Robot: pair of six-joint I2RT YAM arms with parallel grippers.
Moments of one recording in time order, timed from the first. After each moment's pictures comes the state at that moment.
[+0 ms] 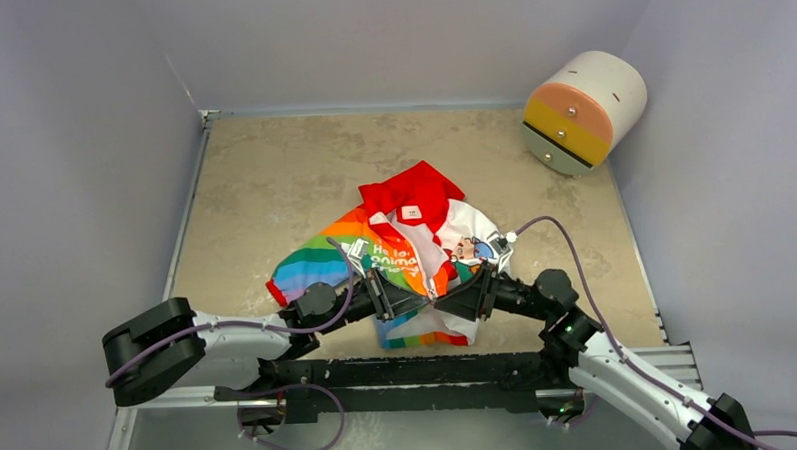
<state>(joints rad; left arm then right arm) -1.09 1.20 0.20 1.02 0.08 -1.24 0.67 0.49 0.11 0.36 -0.57 0.98</state>
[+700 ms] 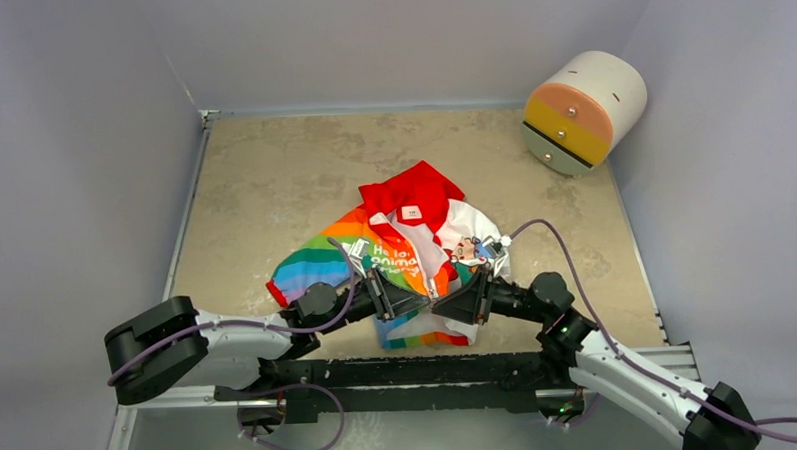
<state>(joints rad) -1.09 1.21 0.20 1.03 0.08 -1.24 0.71 0.53 0.07 0.44 -0.57 1.00</state>
